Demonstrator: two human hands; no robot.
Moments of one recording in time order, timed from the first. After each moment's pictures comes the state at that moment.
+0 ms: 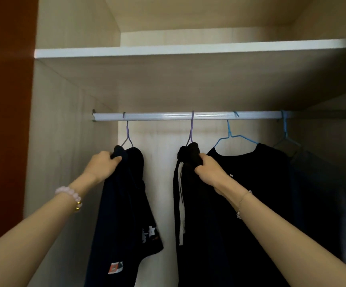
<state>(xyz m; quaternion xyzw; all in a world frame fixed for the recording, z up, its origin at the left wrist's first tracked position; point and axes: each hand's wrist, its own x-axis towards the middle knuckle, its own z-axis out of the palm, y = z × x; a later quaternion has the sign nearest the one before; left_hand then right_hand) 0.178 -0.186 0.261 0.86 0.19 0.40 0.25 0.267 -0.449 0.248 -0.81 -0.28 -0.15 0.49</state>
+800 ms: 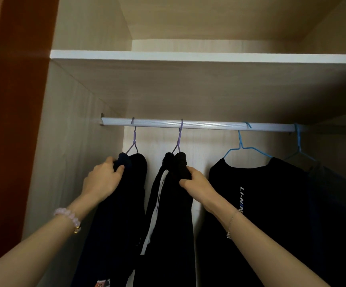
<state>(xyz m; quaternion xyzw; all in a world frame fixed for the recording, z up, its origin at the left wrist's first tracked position) 0.177 -0.174 0.241 0.85 0.20 0.46 0.18 0.255 -0.398 0.240 -0.78 -0.34 -0.09 0.51</state>
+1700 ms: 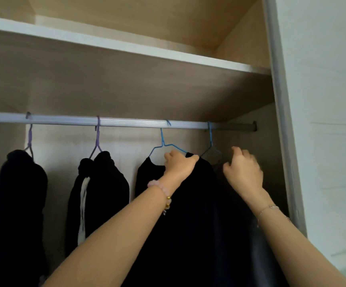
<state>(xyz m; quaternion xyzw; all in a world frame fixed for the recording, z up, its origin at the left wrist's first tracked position) 0.309 -0.509 0.285 0.85 -0.06 0.26 0.45 0.274 -0.652 0.257 -0.86 0.04 -0.45 0.24</state>
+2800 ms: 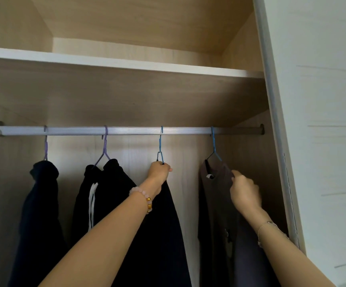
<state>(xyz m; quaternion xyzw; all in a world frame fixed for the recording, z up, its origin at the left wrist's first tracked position) 0.335 -0.463 0.278 0.75 -0.03 0.27 0.60 0.307 -0.667 0.224 -0.87 0.03 -0.40 0.29</state>
